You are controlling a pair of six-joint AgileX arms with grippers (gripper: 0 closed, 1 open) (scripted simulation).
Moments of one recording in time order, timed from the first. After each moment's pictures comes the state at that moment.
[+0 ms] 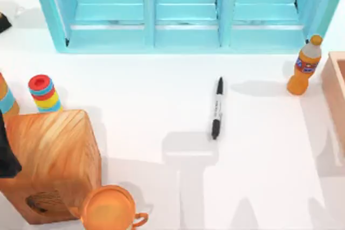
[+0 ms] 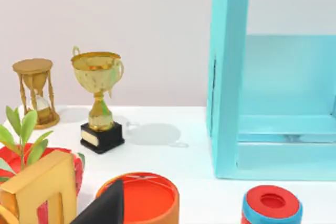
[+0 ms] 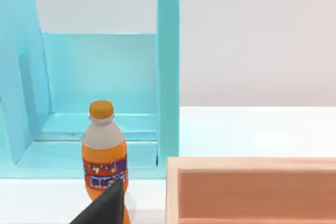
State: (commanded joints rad) left arm 0.00 0.00 0.00 0.00 0.00 0.00; right arm 0.00 0.00 0.00 0.00 0.00 0.00
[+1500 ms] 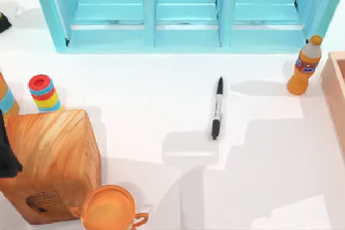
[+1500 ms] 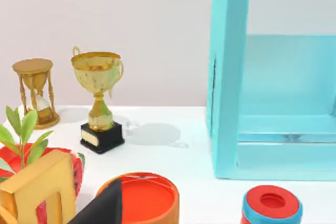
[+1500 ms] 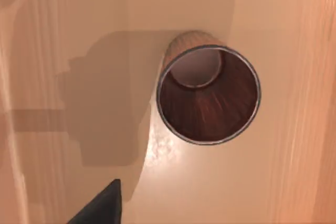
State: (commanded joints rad) left arm 0.00 0.00 0.00 0.00 0.00 0.00; right arm -0.35 1.71 1.48 -1.27 0.00 -0.34
